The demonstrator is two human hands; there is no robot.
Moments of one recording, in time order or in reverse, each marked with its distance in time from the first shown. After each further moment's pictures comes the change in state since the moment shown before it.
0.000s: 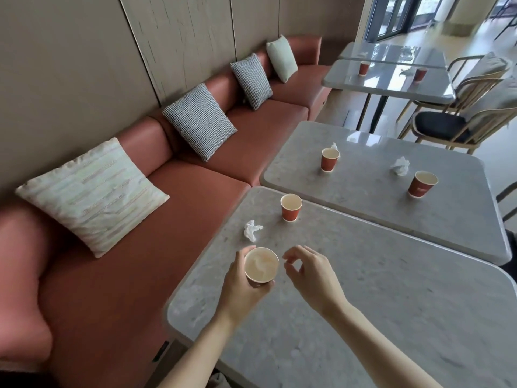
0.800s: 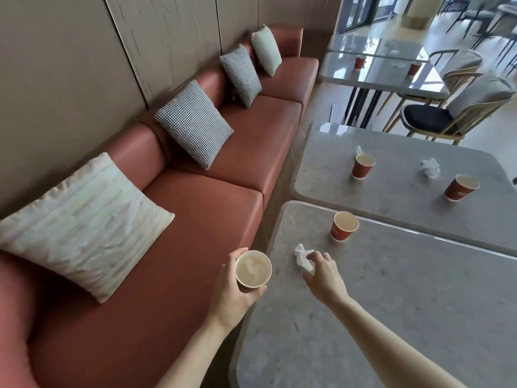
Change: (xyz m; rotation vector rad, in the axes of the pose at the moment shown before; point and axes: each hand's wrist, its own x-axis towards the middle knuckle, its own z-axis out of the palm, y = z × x) left_hand 0.148 -0.118 -0.183 -0.041 -0.112 0.093; right_hand 0.147 -0.049 0.173 -0.191 -0.041 0.475
